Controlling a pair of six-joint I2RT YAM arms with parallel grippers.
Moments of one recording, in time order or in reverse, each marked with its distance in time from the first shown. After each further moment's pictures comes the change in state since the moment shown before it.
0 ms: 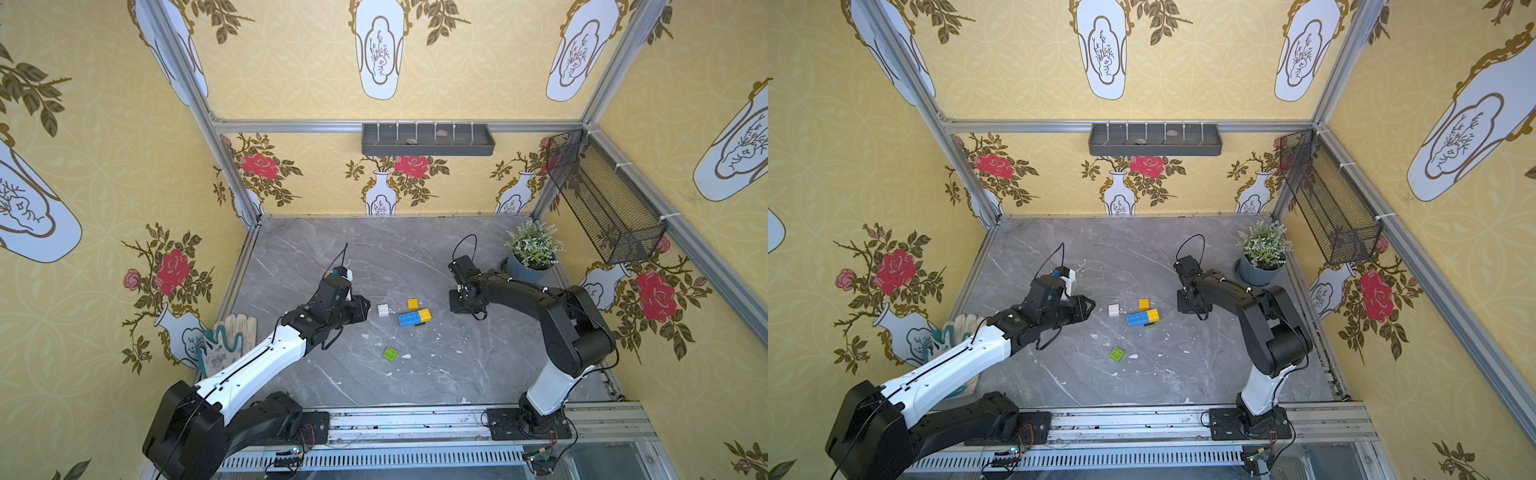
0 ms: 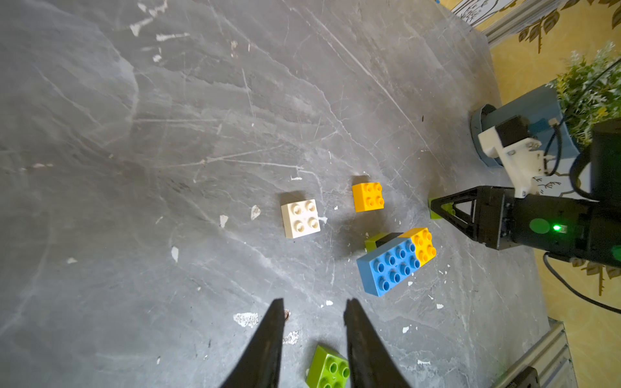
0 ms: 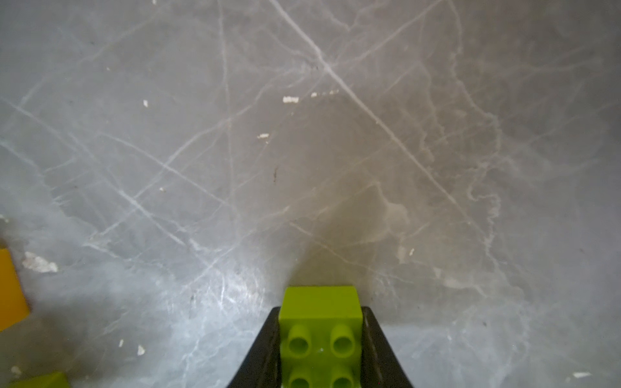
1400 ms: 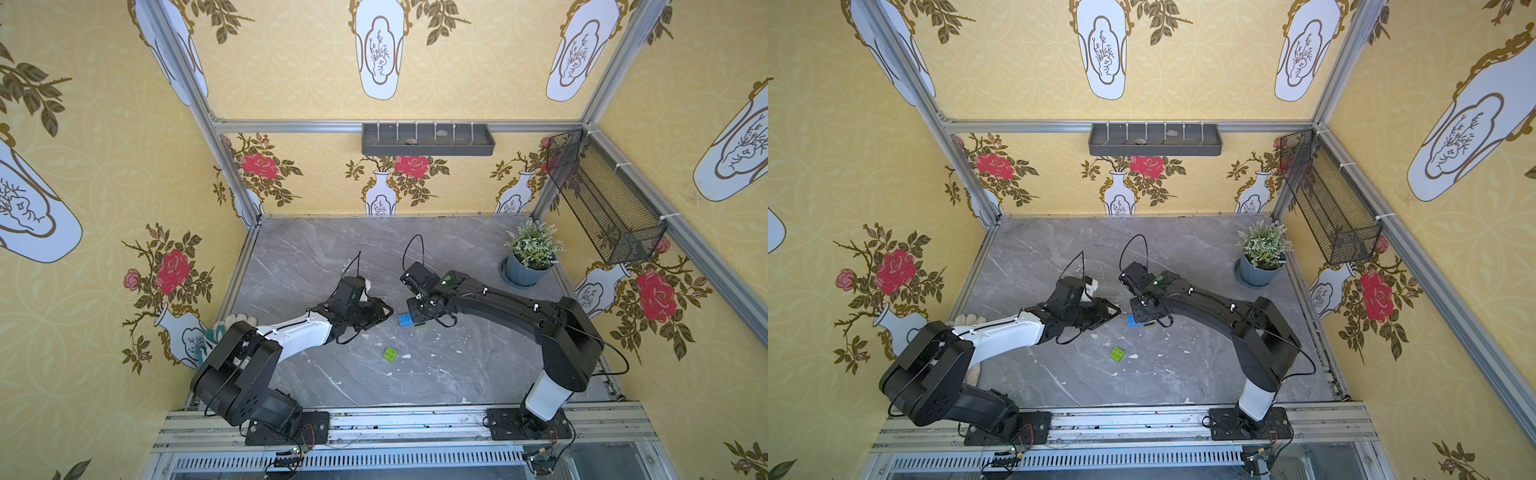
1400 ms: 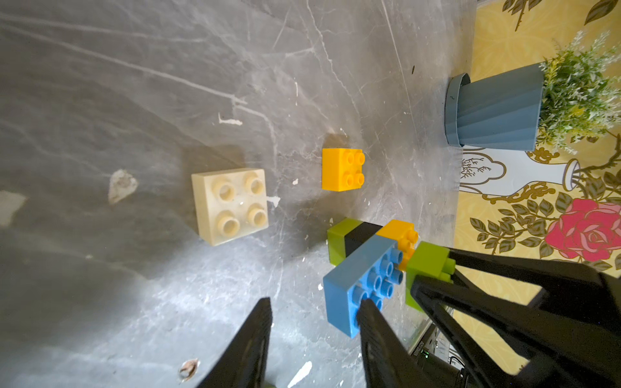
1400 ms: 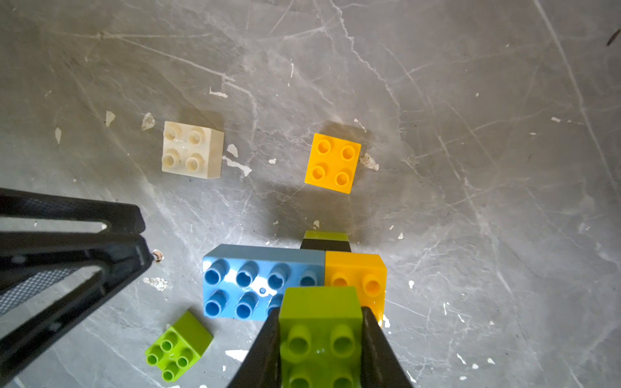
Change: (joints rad) left arm 0.000 0.333 -0.038 0.360 0.288 -0.238; right arm 0.397 0.001 0.252 -0.198 0.024 0.087
